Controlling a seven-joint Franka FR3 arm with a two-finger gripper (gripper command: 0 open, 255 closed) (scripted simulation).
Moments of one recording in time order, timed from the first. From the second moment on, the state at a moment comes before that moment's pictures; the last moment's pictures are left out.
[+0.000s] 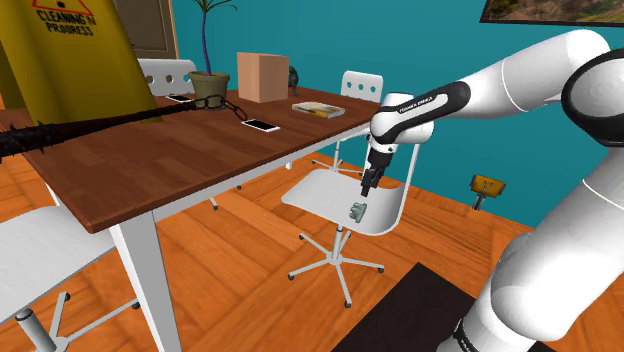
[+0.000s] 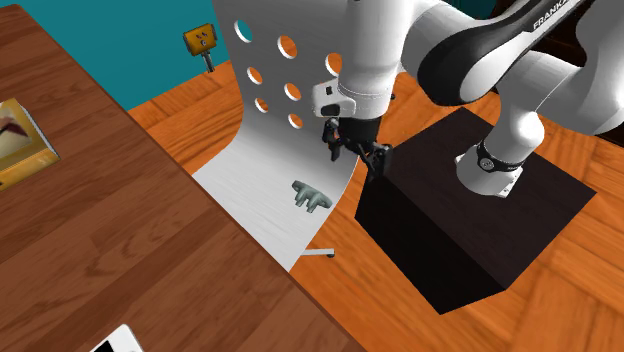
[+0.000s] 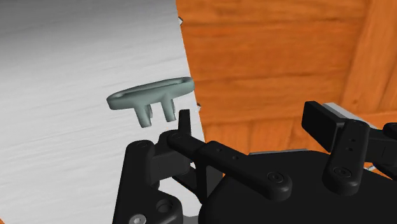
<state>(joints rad) 0.03 -0.18 -0.36 -2.35 0.03 2.20 -0.57</state>
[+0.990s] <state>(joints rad) -0.02 0.31 -0.37 -2.10 0.19 2.38 -0.88</state>
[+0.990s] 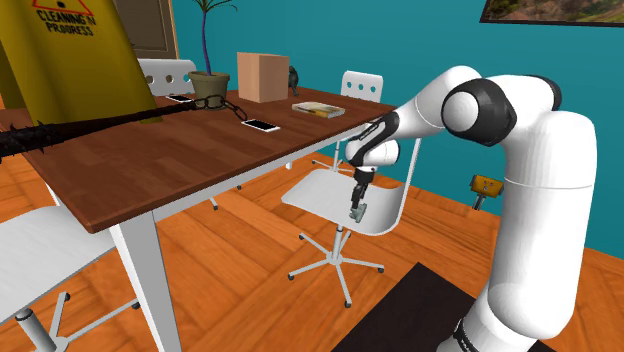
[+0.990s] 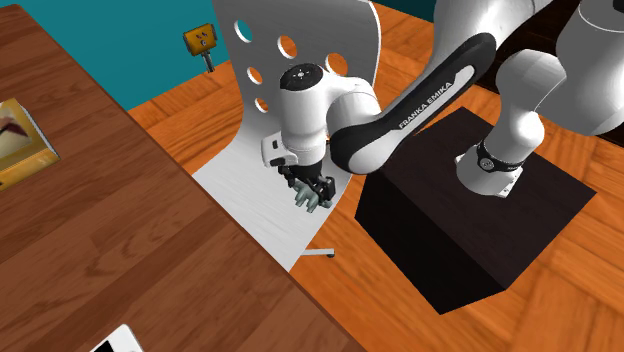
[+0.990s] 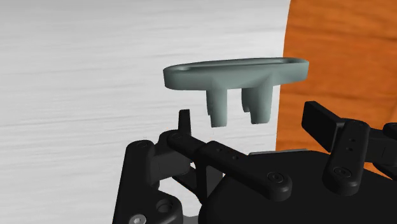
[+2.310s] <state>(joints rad) -0.02 0.32 -0.37 -2.10 0.19 2.39 -0.88</state>
